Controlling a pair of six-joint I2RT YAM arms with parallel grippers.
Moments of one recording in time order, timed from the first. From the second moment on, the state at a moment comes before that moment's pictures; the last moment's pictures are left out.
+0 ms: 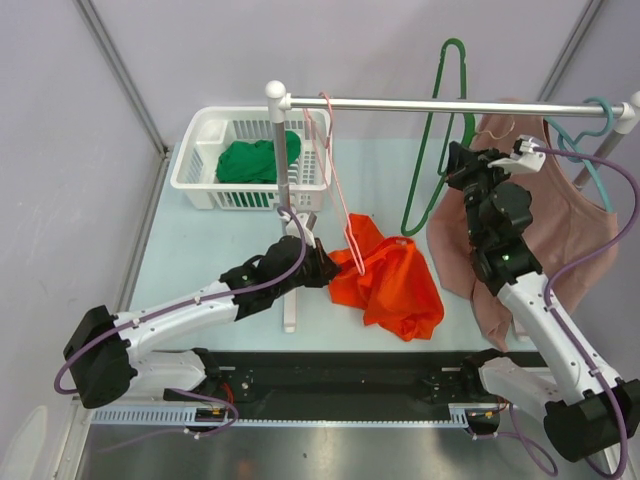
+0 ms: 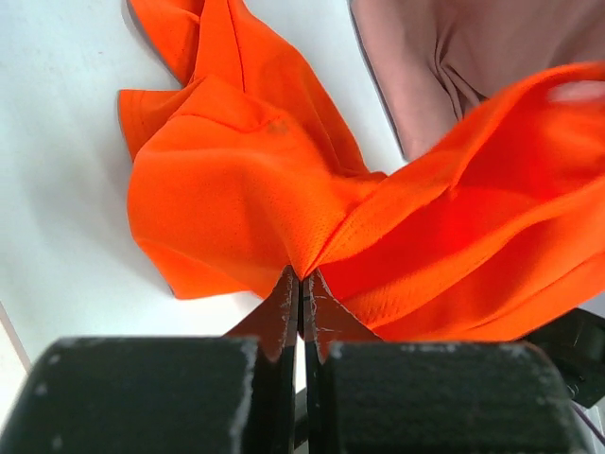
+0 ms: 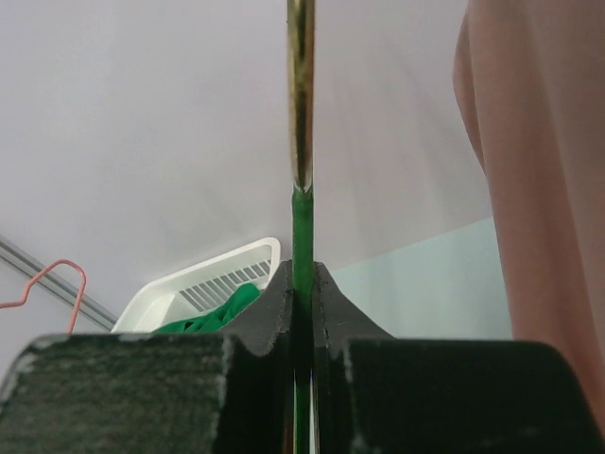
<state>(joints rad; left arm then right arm) -0.93 1.19 0.78 -0.08 -0.15 -0.79 0.35 0.98 0.96 0.26 0.36 0.47</state>
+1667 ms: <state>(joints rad) -0.93 0.63 0.52 -0.14 0.10 -0.80 0.30 0.78 1.42 -0.65 -0.15 0.44</state>
